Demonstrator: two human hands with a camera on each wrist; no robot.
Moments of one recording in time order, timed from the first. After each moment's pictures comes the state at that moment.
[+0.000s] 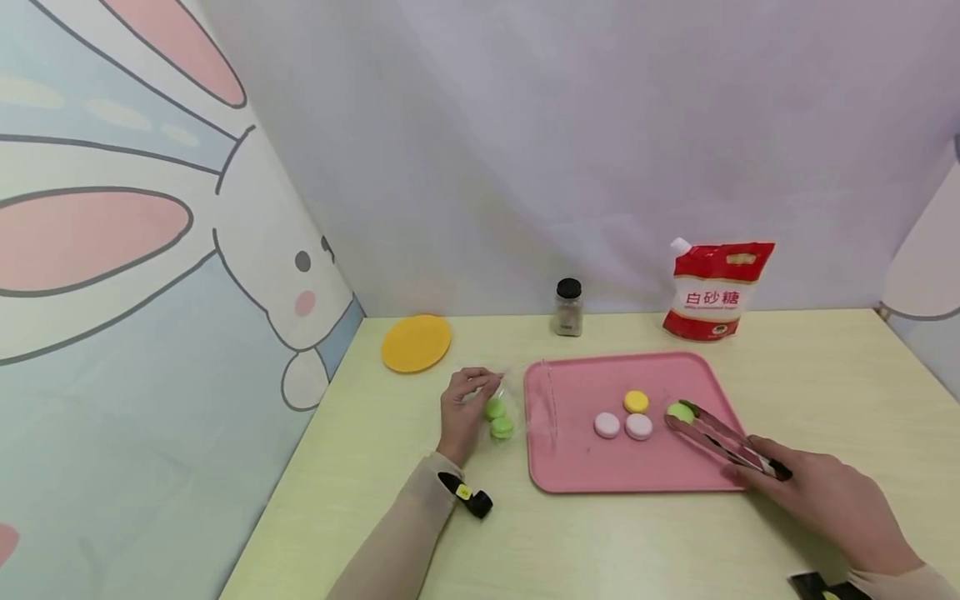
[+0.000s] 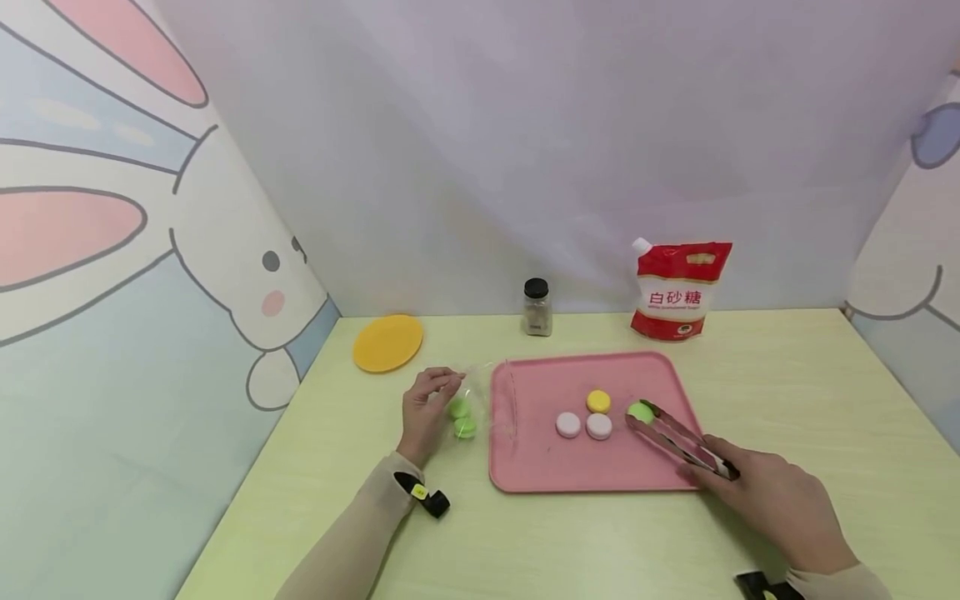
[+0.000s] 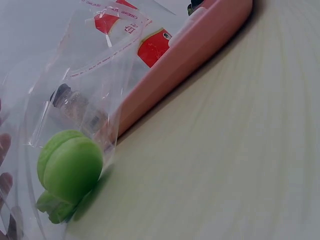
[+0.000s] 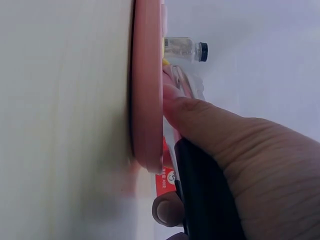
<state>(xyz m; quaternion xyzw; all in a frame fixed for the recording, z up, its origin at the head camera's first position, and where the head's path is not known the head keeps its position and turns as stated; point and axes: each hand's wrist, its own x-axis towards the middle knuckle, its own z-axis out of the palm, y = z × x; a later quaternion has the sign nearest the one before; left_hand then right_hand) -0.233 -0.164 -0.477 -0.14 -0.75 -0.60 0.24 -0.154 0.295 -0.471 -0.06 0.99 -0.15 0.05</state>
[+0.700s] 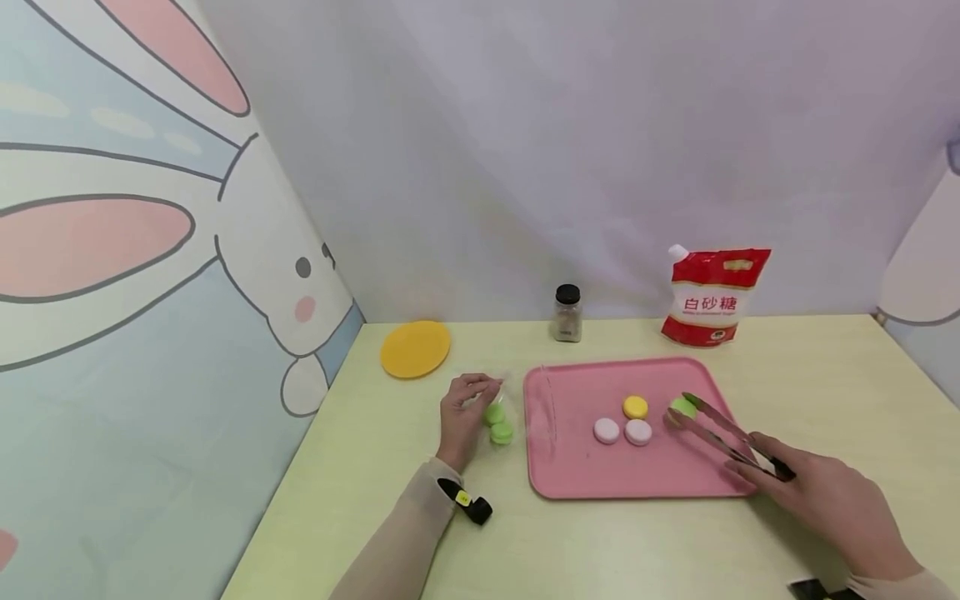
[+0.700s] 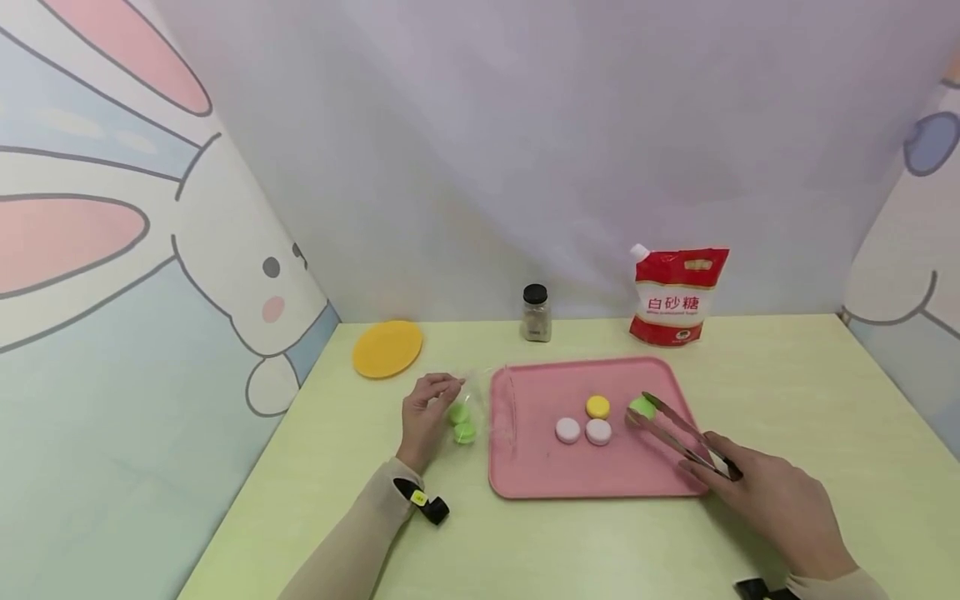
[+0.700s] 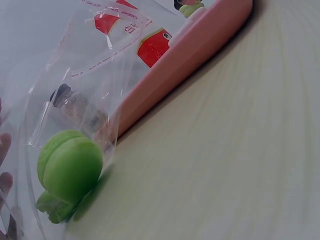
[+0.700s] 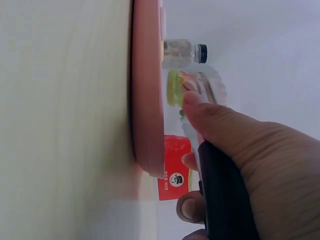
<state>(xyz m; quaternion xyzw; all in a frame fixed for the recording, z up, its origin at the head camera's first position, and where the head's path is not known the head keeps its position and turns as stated) -0.232 -0.164 -0.475 -0.13 -0.75 -0.61 0.23 -0.153 0.296 -0.466 -0.05 0.98 -0.17 0.01</state>
